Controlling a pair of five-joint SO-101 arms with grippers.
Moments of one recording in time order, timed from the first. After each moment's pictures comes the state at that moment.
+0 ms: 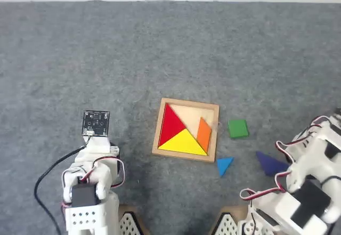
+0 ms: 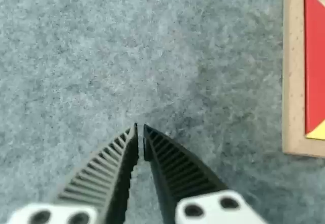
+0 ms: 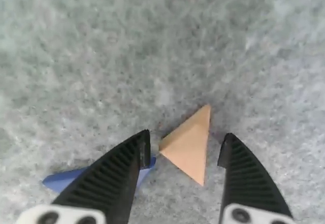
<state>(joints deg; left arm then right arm) -11.9 -103.0 97.2 72.0 -1.7 37.9 -7.6 45.4 58.2 -0.8</state>
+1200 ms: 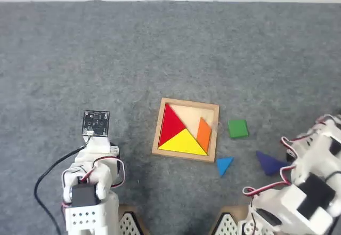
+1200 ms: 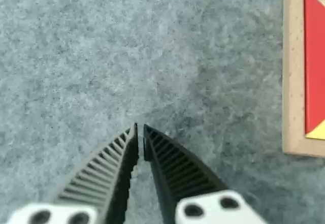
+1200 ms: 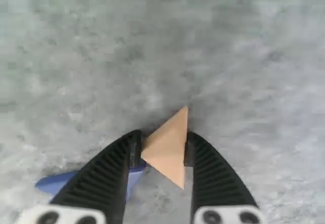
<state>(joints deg) -11.9 -103.0 97.2 72.0 -1.7 37.3 -2.7 40.7 61.4 -0.5</state>
